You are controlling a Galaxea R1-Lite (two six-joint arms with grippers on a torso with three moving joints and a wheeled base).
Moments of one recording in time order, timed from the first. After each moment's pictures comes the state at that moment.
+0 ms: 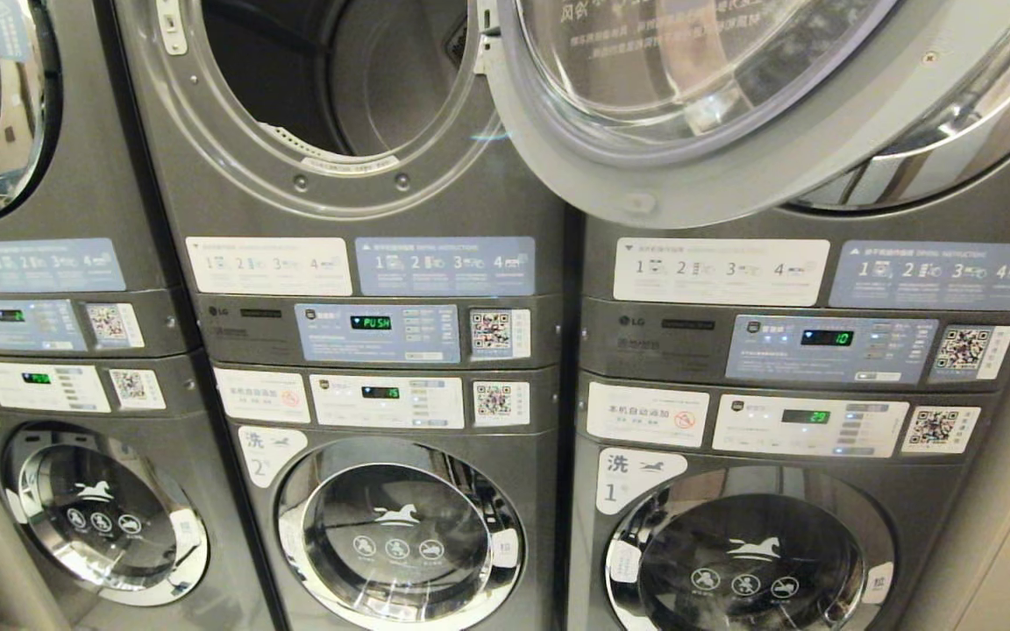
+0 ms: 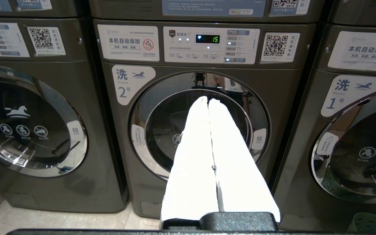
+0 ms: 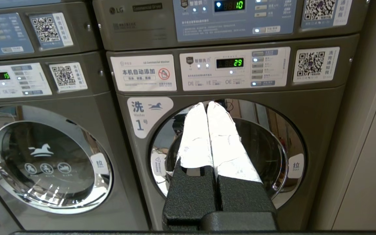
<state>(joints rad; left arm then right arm) 0.00 0.00 -0.02 0.04 0.00 0.01 0.00 0.00 0.00 -0.02 -0.04 0.09</state>
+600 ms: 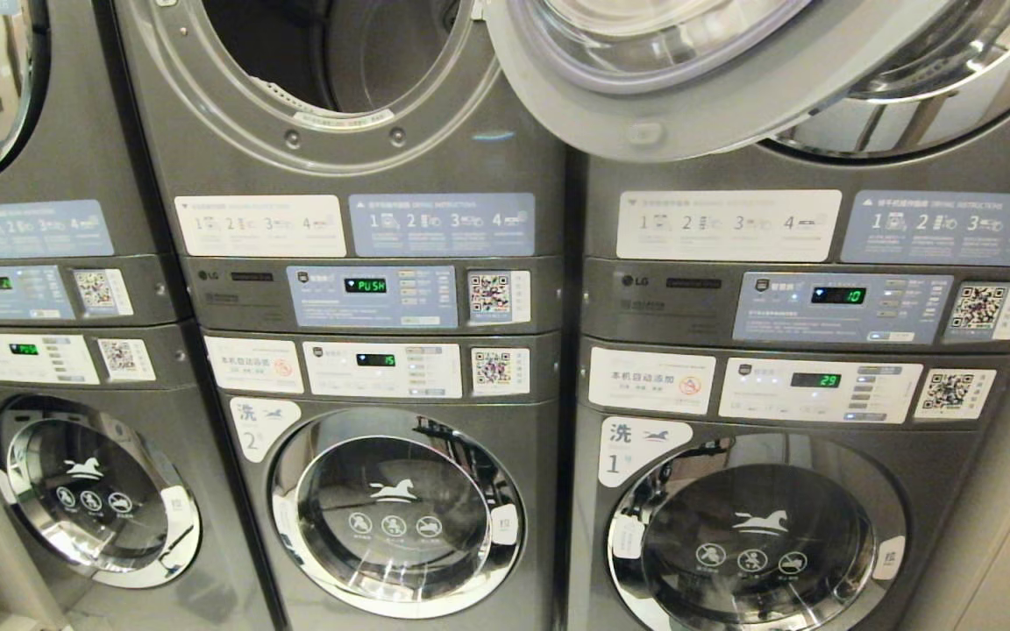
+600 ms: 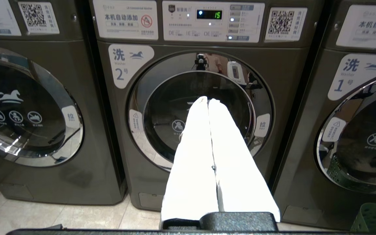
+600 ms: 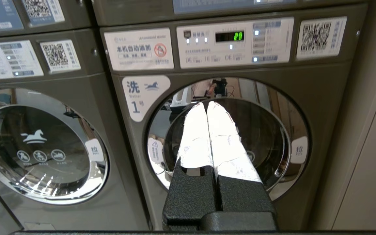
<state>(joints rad) 0.00 0.00 -0.02 0.04 0.00 0.00 0.00 0.00 0.00 -0.02 -0.04 0.09</state>
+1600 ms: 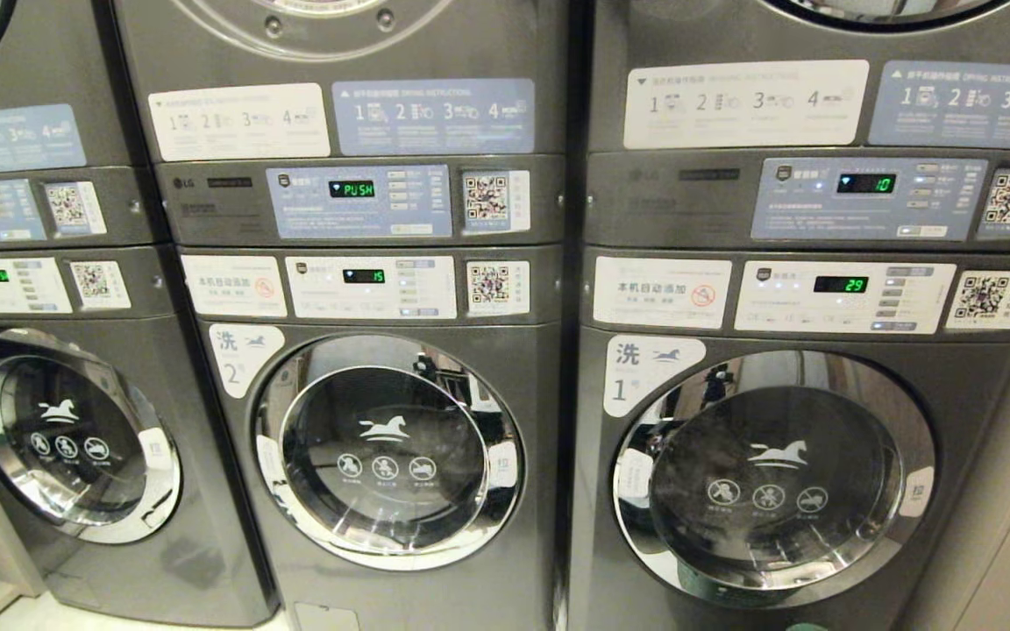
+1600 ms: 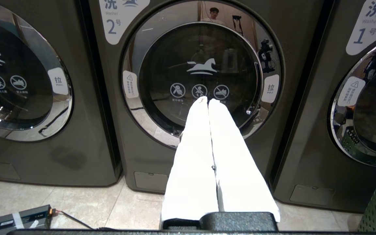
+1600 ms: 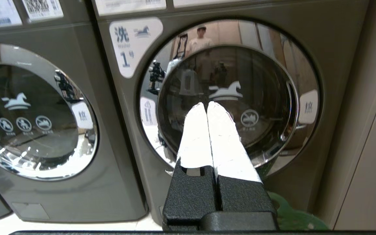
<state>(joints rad) 0.00 0.00 -0.02 0.04 0.00 0.00 0.00 0.00 0.00 -0.02 -0.04 0.10</state>
